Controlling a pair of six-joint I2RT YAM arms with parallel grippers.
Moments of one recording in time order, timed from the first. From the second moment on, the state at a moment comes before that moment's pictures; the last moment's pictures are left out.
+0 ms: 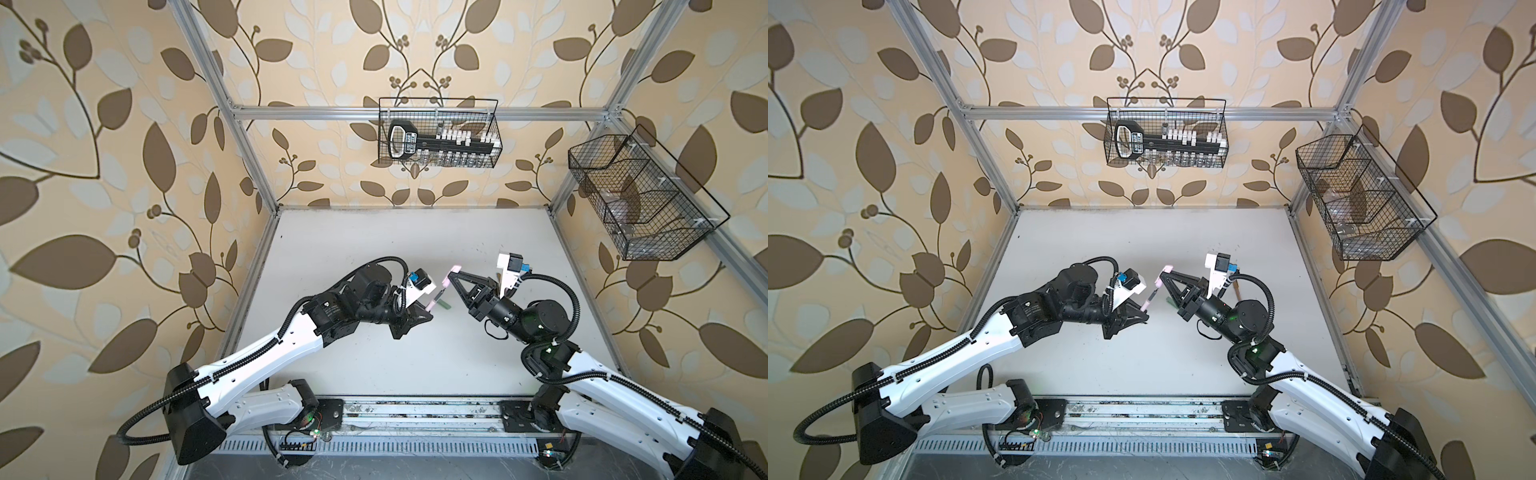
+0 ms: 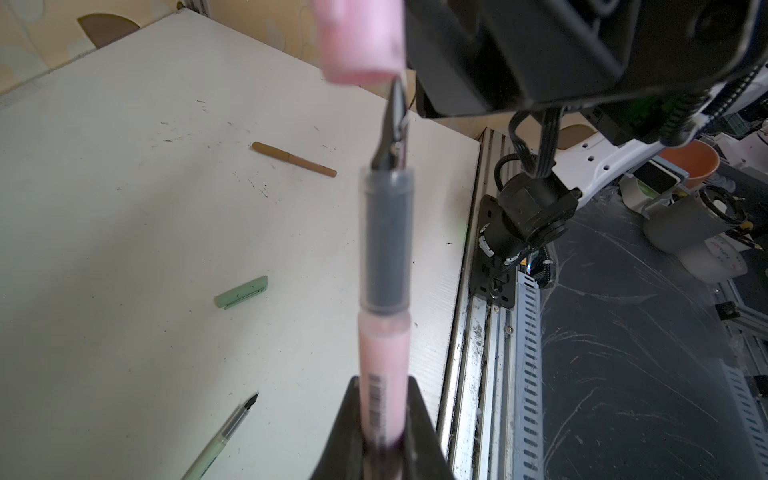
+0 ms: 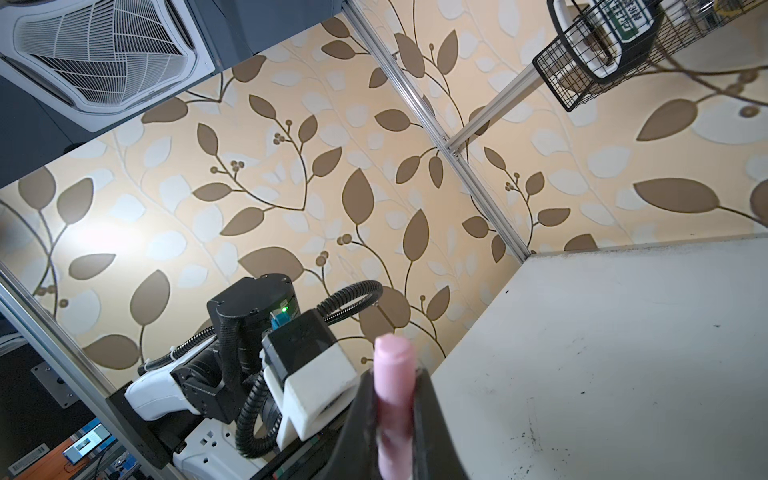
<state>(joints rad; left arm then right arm) -0.83 1.10 0.97 -0.43 0.46 0.01 0.72 0.82 0.47 0.65 -0.18 0.75</state>
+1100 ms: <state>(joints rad) -0.83 1.10 0.97 -0.43 0.44 0.02 0.74 0.78 0.43 0.61 -0.11 0.73</state>
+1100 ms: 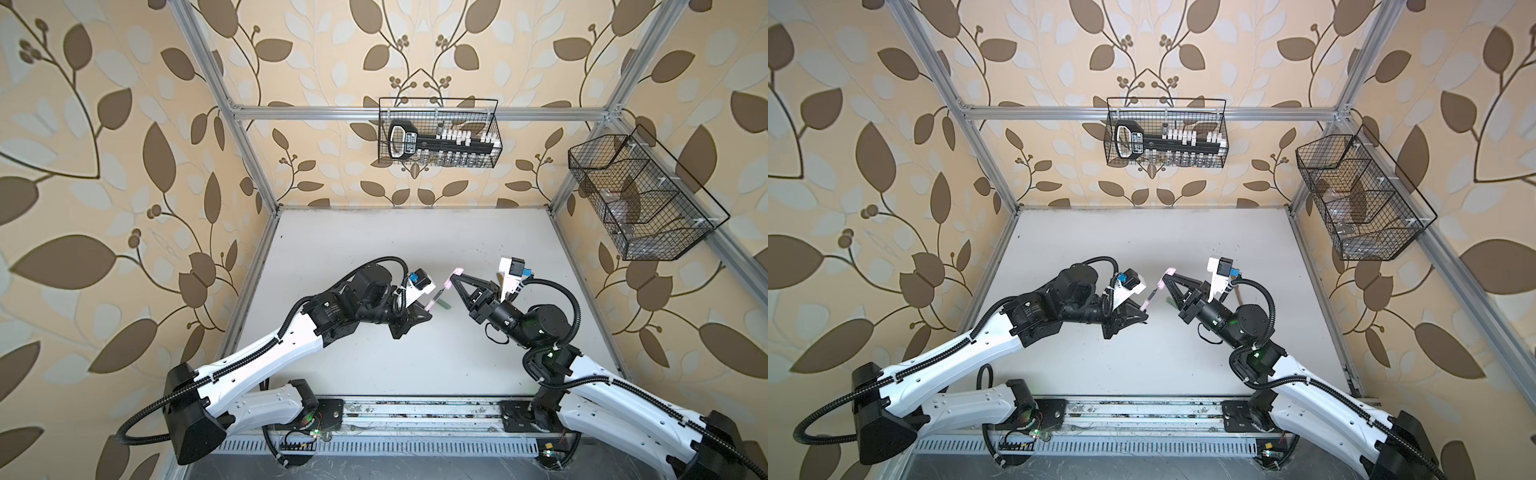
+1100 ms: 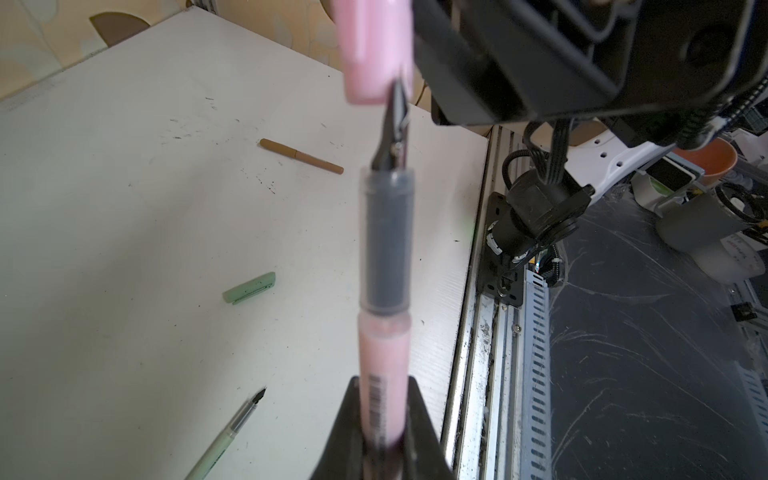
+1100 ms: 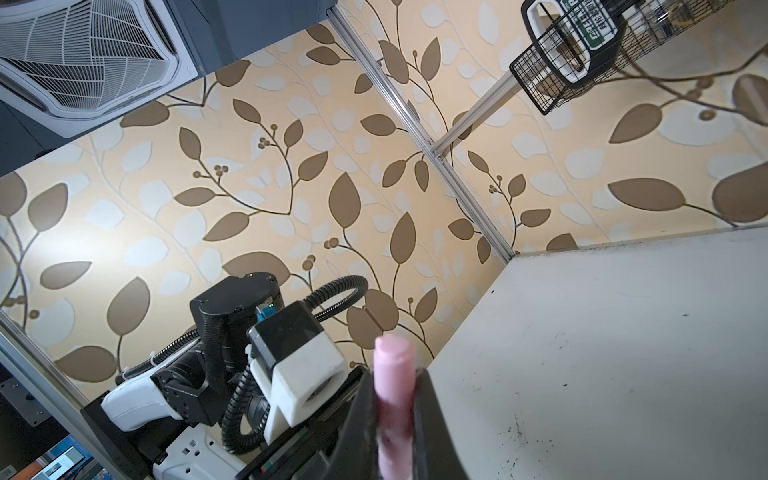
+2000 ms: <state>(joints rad) -0.83 1.11 0.97 -0.42 0.44 0.02 0.68 0.78 0.50 0.59 -0.20 0.69</state>
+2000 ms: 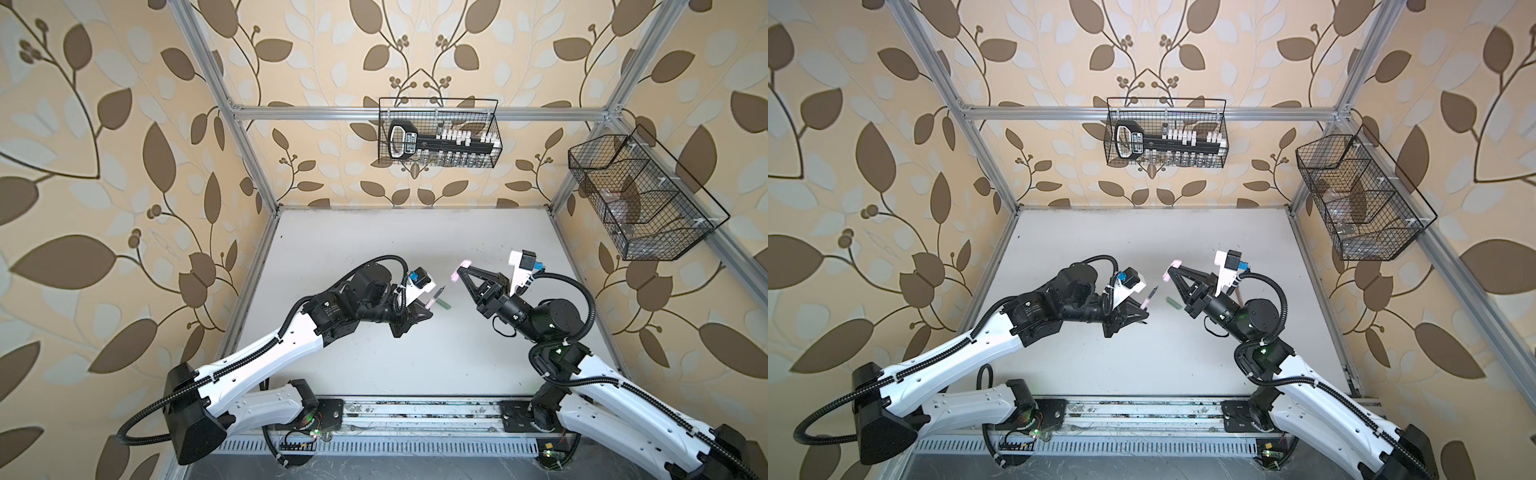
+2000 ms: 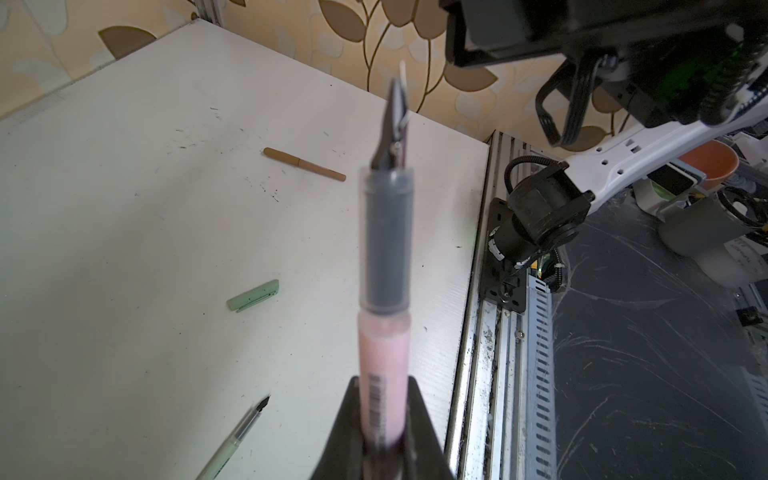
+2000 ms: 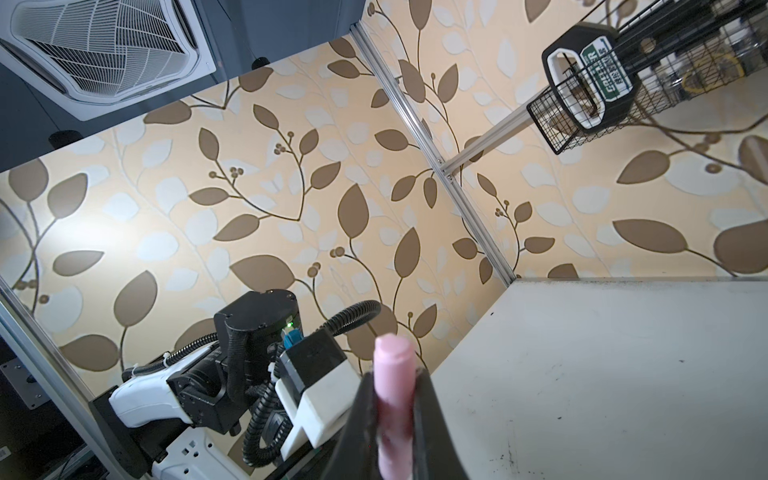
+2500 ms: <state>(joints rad) -0.83 1.11 0.97 -0.42 0.44 0.02 0.71 0.83 0.48 0.64 -0.20 0.71</state>
